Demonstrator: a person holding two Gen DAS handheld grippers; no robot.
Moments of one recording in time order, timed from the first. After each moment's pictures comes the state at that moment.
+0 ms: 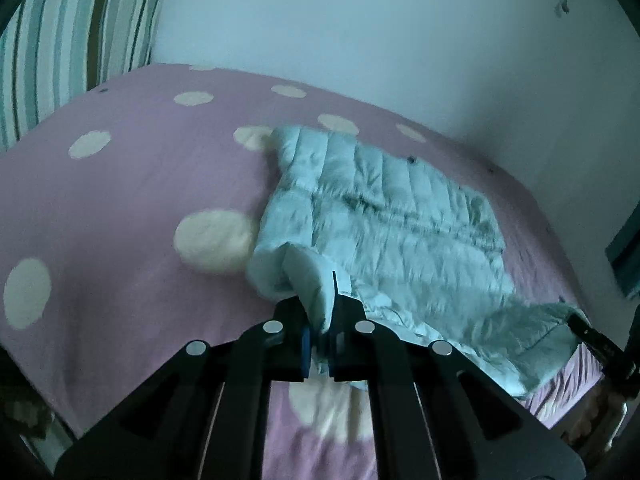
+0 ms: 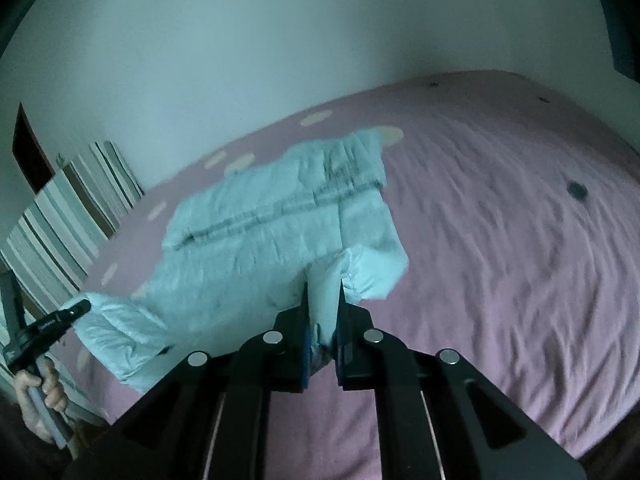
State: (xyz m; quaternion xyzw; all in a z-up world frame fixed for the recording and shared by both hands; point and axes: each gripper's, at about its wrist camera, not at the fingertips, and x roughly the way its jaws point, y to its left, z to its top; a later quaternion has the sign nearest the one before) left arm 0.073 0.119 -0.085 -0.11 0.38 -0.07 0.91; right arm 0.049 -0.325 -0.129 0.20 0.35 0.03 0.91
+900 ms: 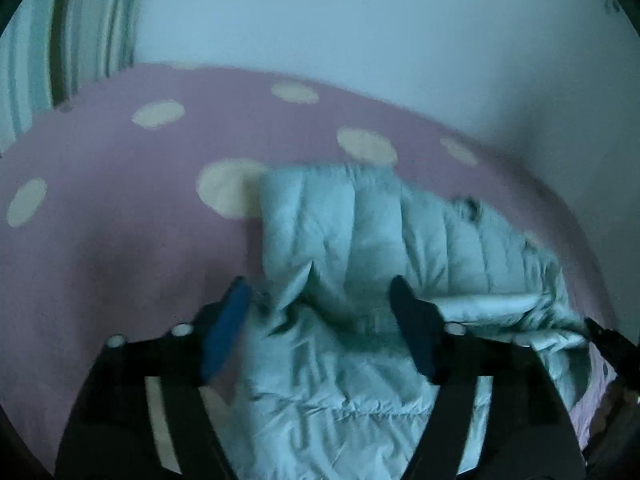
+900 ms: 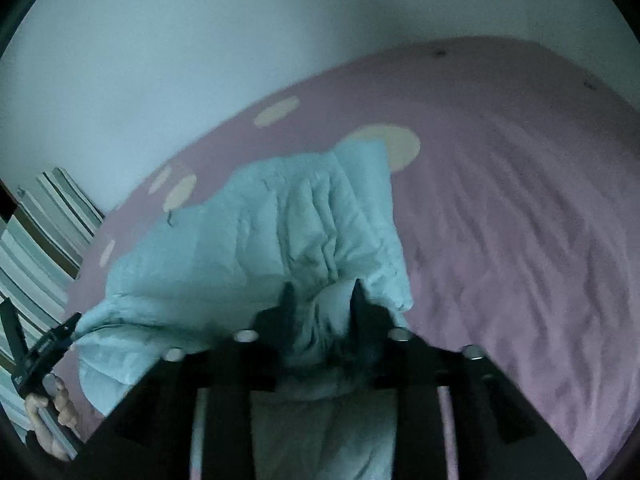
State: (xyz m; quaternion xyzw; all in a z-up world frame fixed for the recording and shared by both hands) left arm 0.267 0.112 -0.118 -0.10 0.39 -0.03 0.92; right arm 0.247 -0.354 -0.172 0.22 0.40 -0.01 0.89
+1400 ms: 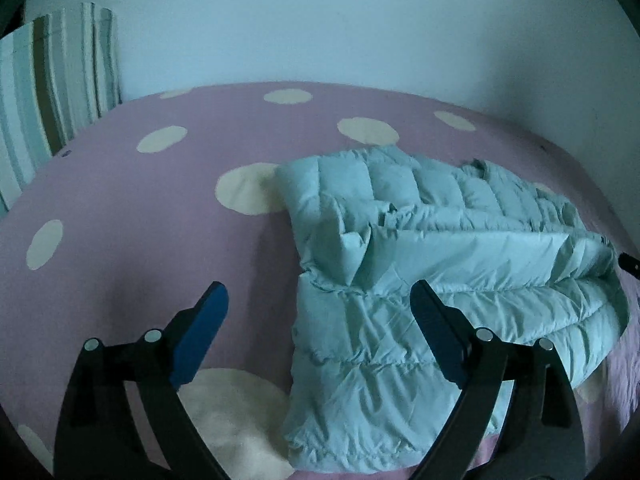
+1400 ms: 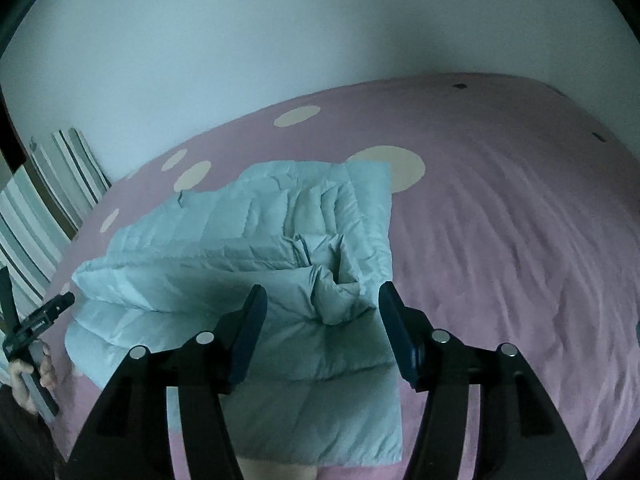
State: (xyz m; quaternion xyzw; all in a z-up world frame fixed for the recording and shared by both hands) left arm 0.258 0.122 -0.139 0.00 0.40 -0.06 0.92; right arm 0.242 -0.355 -0.164 0.15 0.40 0.02 0.91
